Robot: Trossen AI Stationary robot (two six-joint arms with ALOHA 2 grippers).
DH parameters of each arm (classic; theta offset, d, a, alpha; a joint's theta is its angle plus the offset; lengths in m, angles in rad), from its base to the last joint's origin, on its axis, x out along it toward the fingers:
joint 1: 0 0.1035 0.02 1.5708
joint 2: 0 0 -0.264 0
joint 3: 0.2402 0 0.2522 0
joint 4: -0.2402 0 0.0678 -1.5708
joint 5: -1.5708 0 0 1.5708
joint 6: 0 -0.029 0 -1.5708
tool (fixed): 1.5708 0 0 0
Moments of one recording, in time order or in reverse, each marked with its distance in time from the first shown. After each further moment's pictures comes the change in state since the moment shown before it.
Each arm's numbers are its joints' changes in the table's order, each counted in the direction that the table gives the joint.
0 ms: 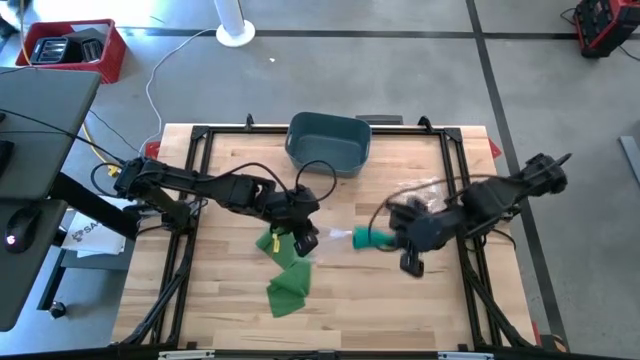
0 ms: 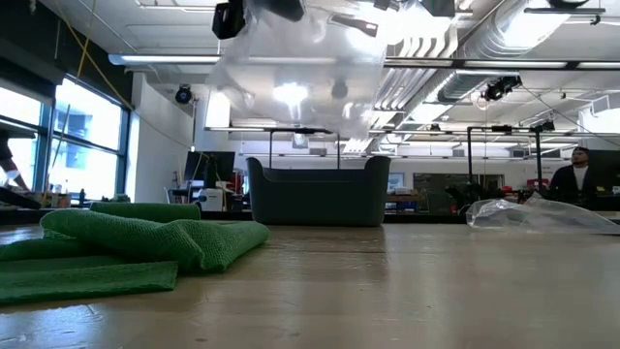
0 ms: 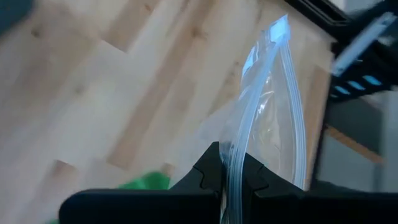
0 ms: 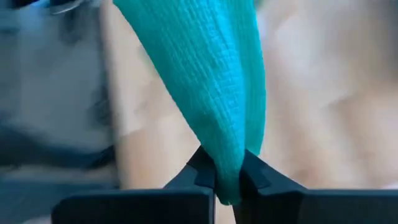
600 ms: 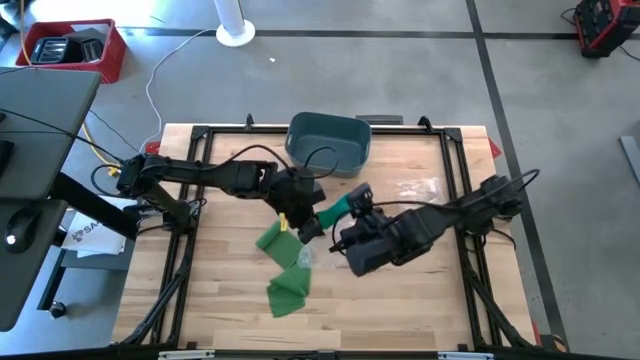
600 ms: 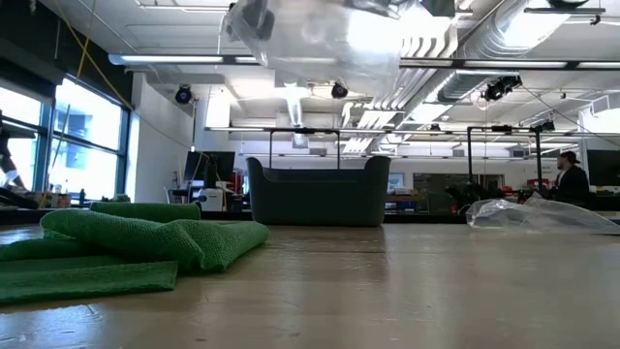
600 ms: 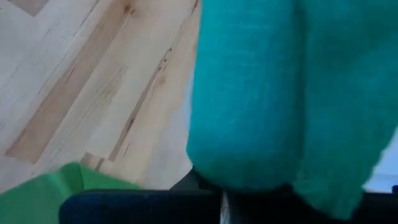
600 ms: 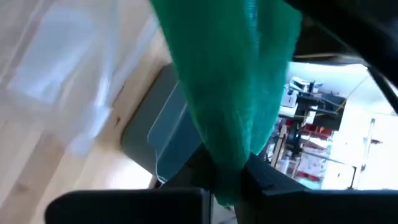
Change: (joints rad) left arm 0.117 -0.003 -0.001 0.119 -0.384 0.114; right arm -0.041 -0.437 0.340 -0.166 -0.796 1.140
